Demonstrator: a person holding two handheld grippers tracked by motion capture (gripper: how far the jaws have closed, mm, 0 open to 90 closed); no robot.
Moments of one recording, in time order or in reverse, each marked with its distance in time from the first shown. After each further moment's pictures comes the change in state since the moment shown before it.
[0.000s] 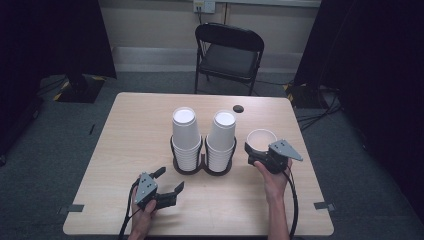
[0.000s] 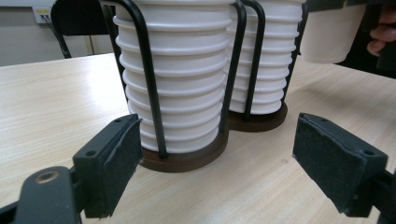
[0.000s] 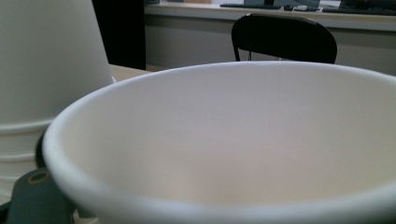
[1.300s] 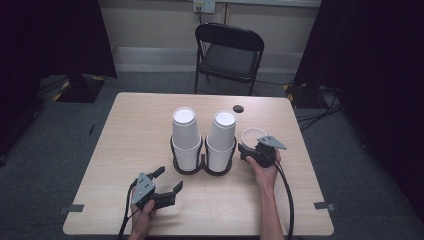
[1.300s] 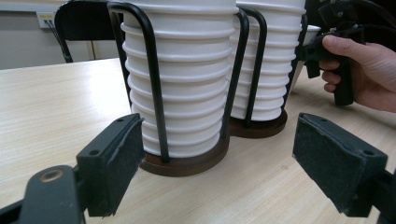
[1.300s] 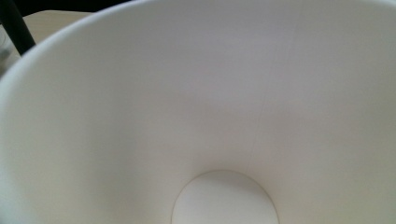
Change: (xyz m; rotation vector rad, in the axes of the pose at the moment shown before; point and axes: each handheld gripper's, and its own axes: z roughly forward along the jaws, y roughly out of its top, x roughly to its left) left arm 0.001 -0.001 -0.002 -0.031 0.000 -0.016; right arm -0.010 -0.039 0.060 0.205 -0.014 0.089
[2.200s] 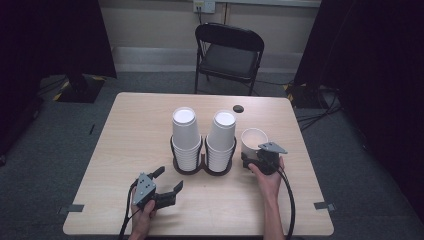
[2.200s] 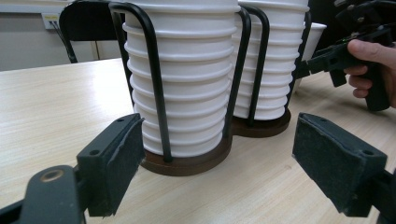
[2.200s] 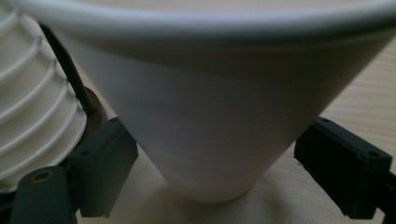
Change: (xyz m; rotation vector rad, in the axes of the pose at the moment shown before) left arm -0.002 0.000 0.000 0.004 0.018 0.006; right arm 0.003 -0.011 -0.021 0.131 -0.053 -0.017
